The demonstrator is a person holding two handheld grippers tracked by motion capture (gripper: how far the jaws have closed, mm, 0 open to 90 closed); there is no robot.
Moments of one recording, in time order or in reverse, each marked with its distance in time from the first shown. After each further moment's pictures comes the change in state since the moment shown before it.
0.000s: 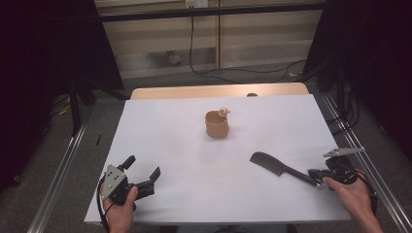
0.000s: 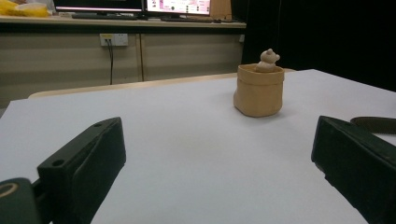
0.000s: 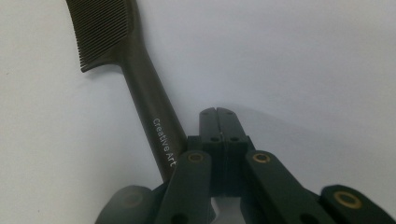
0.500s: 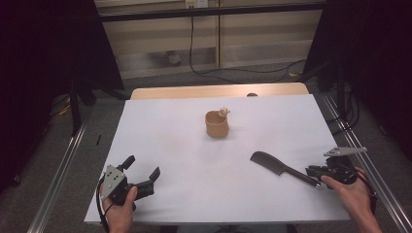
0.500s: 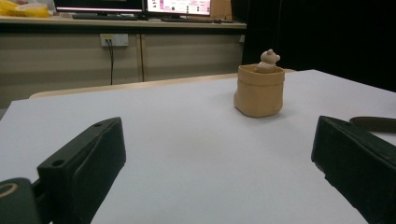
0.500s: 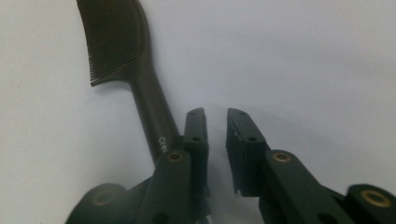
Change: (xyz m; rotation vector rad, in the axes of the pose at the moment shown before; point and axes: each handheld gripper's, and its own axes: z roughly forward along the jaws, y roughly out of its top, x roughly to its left) left arm 0.000 0.000 -0.001 -0.001 0.000 -0.003; right arm 0.003 0.003 -0.004 -0.083 -0.013 -0.033
